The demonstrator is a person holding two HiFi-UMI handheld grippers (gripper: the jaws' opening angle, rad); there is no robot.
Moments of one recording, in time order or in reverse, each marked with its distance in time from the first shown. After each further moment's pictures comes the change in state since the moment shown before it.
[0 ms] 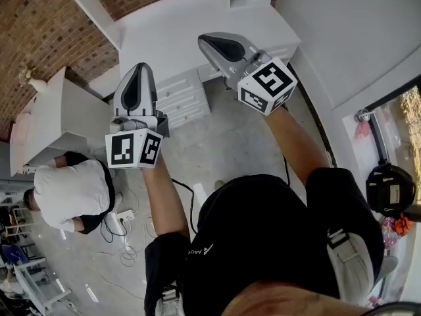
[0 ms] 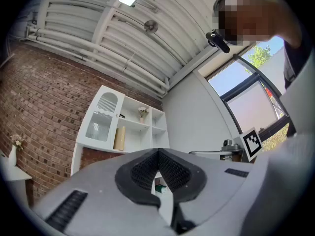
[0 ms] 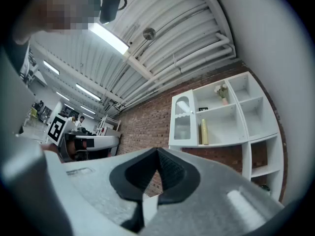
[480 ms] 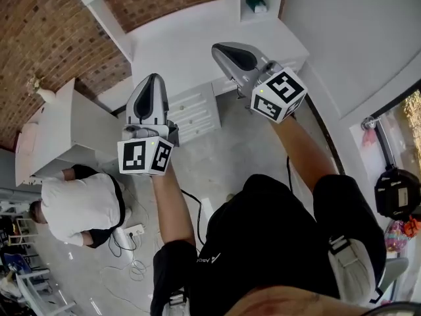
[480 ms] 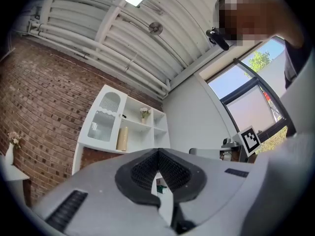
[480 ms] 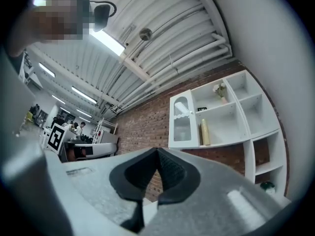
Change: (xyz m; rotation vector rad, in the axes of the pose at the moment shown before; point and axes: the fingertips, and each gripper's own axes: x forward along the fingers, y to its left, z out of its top) left arm -0.015 0.053 0.001 -0.026 -0.005 -0.024; right arm 0.040 0.017 0.002 0.051 -0.023 -0.034
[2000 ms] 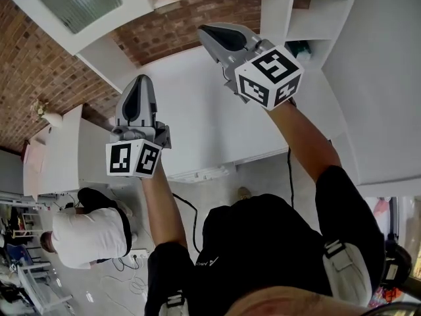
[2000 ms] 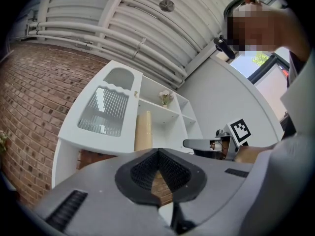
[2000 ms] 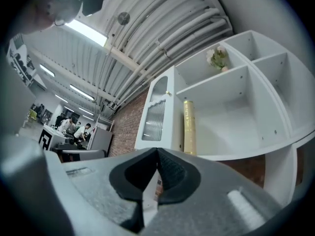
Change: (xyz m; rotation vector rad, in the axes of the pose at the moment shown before) left arm 0.338 0.232 -0.090 0.055 0.004 0.117; right arm 0.319 -0.322 -0.047 -0.013 0.030 0.081
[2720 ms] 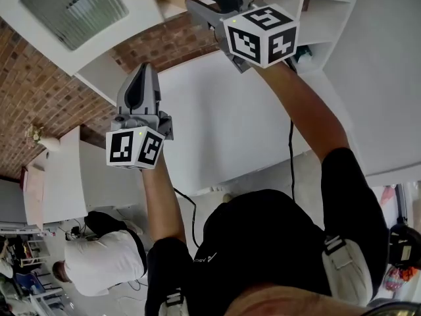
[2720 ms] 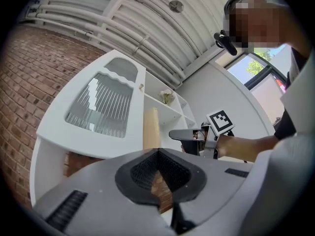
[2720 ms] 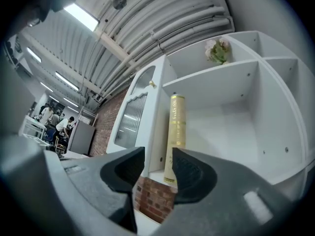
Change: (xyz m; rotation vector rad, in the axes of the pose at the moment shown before) left arm 0.062 0.083 -0.011 -0.024 -0.018 -0.126; right arm 0.120 -0.060 0.017 -0.037 0.044 -0.165
